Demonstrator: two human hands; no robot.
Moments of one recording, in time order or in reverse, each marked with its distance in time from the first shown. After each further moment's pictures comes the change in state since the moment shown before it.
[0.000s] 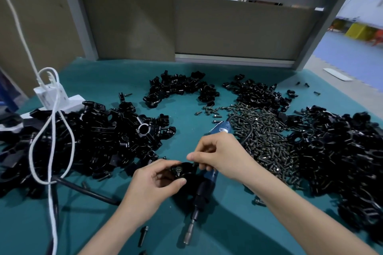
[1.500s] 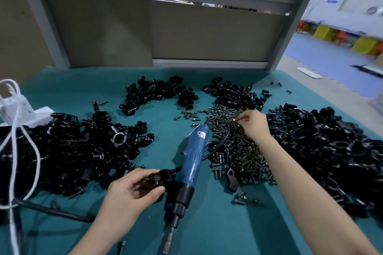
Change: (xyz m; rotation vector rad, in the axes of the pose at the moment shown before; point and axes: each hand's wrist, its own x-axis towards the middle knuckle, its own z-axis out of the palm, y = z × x) left_hand -0.001 0.000 0.002 -0.029 -0.020 -0.037; right_hand 0.054 0.119 -0.128 -0.415 0.634 0.386
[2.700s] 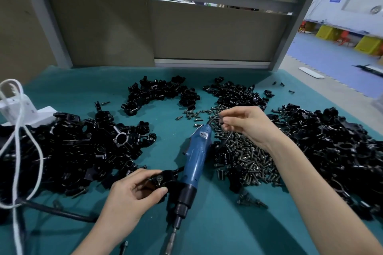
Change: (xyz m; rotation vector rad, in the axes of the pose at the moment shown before) left_hand 0.001 0.001 0.001 -0.004 -0.017 0.025; right_hand -0.055 -0.045 -0.040 0.857 -0.477 -0.089
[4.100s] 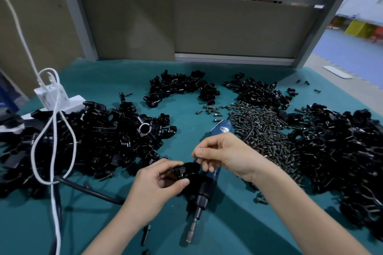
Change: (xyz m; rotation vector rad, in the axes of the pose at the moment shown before) left_hand 0.000 -0.002 -0.002 0.034 0.002 0.024; right_hand -0.044 0.010 0.102 0.040 -0.441 0.154
